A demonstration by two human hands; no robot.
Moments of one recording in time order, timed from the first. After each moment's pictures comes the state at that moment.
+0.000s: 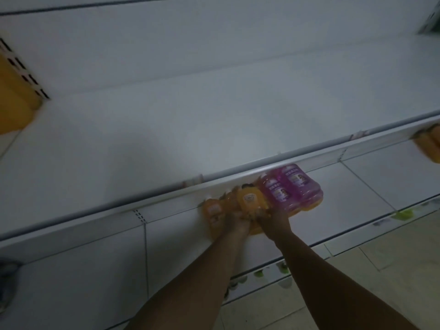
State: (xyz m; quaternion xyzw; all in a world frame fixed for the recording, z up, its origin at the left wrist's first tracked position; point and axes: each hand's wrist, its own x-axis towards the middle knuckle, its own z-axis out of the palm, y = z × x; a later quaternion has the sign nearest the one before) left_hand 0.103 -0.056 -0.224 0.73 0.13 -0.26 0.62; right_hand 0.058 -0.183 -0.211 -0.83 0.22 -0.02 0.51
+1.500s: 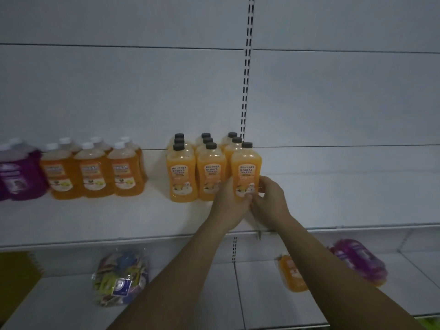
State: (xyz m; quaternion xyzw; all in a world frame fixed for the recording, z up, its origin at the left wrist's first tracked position) left_hand -0.013 0.312 0.192 0.82 -0.13 0.13 0.54; right_hand 0.020 0.171 0.167 -0.86 -0.07 -0.19 0.47
